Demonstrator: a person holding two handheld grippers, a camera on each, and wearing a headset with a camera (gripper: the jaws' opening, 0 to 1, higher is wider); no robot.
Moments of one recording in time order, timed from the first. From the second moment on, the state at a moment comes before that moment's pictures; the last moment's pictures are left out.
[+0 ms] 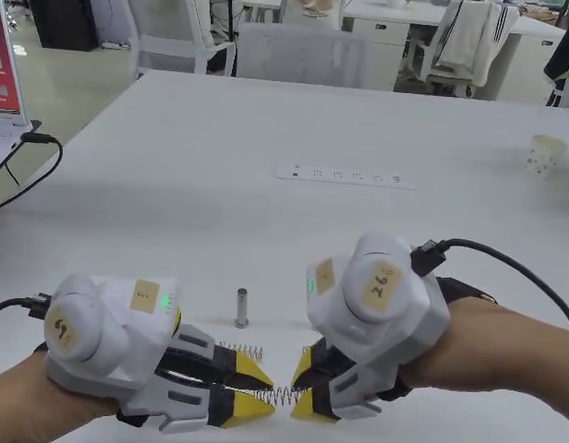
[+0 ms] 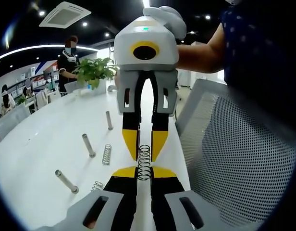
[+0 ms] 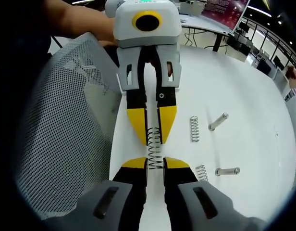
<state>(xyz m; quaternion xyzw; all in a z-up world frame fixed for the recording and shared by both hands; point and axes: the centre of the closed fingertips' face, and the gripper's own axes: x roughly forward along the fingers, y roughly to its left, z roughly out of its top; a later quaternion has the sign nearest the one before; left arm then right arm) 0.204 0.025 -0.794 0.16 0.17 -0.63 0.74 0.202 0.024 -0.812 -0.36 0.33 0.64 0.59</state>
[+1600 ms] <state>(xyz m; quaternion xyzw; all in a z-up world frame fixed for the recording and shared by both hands) 0.201 0.020 -0.783 0.16 0.15 -0.64 0.74 0.196 0.033 -0.787 -0.32 0.32 0.65 0.61</state>
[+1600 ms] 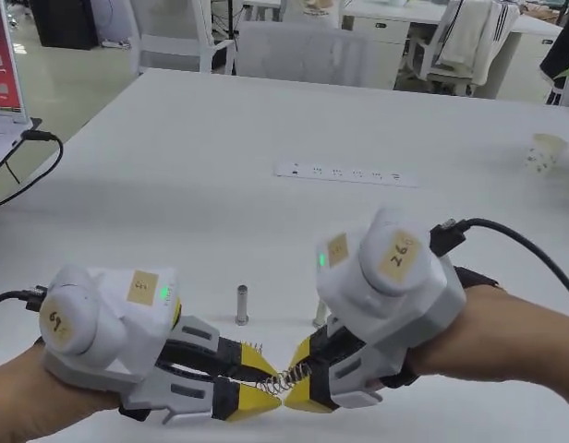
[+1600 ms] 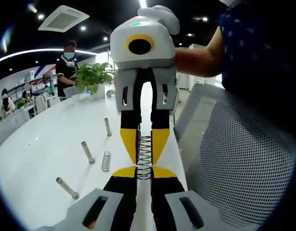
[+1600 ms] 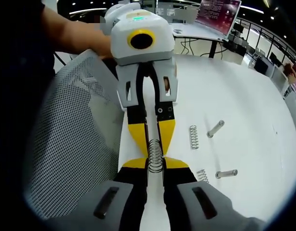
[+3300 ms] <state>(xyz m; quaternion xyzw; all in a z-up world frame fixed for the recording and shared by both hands) 0.200 0.018 -0.786 0.15 0.15 -0.64 0.74 0.193 0.044 -0.780 -0.35 0.32 0.64 0.60</state>
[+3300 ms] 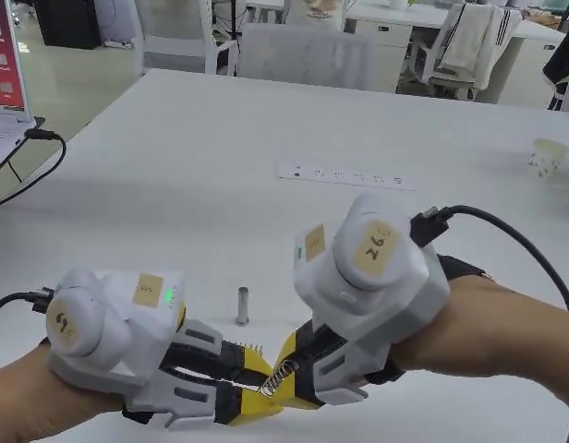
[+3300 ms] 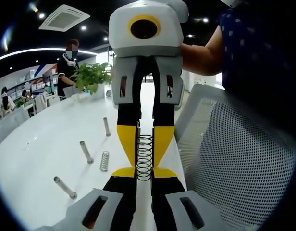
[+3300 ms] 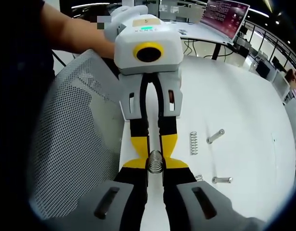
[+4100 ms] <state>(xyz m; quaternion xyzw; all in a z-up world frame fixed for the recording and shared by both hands) 0.210 0.026 -0.786 0.11 0.18 -0.61 0.76 0.214 0.018 -0.778 -0.36 0.33 0.62 0.61</state>
